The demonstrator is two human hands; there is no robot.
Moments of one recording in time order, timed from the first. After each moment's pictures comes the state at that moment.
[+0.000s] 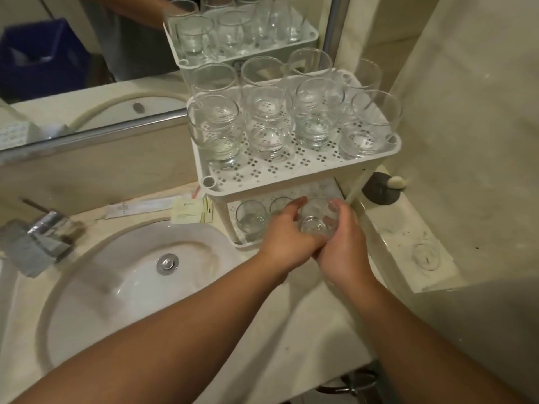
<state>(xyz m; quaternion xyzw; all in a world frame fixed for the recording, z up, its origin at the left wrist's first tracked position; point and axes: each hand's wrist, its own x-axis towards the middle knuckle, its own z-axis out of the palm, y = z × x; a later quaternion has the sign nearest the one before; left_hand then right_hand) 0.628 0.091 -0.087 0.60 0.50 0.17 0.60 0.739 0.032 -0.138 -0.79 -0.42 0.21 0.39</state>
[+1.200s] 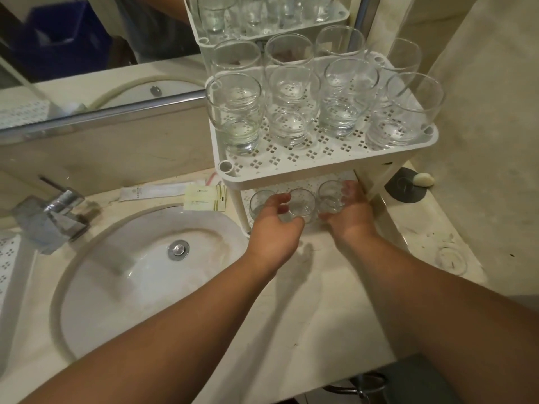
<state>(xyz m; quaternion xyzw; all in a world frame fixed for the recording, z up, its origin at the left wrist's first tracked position) 0.599 0.104 -0.114 0.53 0.58 0.24 0.57 0.783 0.110 -0.214 -0.82 -0.33 0.28 0.38</state>
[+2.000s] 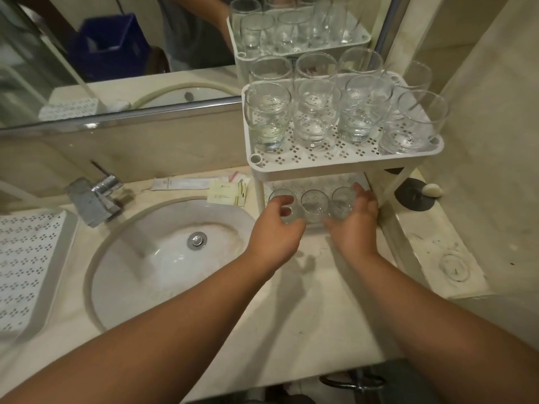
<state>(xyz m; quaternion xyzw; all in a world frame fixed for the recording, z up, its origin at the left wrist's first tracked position) 0.566 0.077 -0.082 0.56 0.58 0.25 0.54 0.735 0.069 -0.160 -0.82 -0.43 0.16 0.35</state>
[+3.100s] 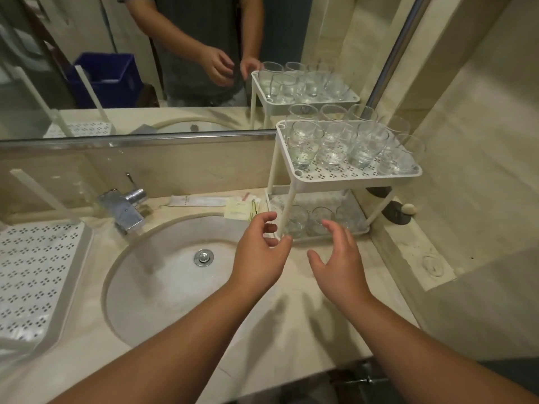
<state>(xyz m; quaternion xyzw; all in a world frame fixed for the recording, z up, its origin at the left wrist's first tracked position) 0.444 0.039 -0.055 0.58 0.51 0.37 0.52 0.599 -0.017 -0.079 -0.75 -0.53 0.12 0.36</state>
